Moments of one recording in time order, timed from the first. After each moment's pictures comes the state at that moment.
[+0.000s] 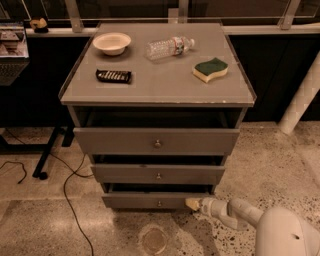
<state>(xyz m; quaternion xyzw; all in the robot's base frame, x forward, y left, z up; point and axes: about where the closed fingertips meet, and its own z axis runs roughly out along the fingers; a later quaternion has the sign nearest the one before) 0.622 -0.180 0.197 -0.10 0.87 0.35 0.33</state>
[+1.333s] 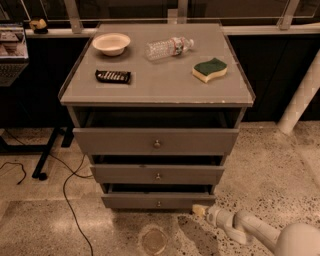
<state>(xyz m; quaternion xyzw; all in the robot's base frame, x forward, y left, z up) 0.592 -0.212 0.183 -0.03 0.88 0.32 0.35</state>
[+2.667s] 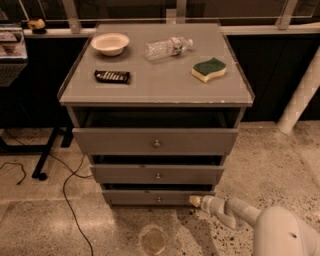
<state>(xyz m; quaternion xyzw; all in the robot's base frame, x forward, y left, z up) 0.646 -0.206 0.174 -0.03 0.90 0.29 0.34</state>
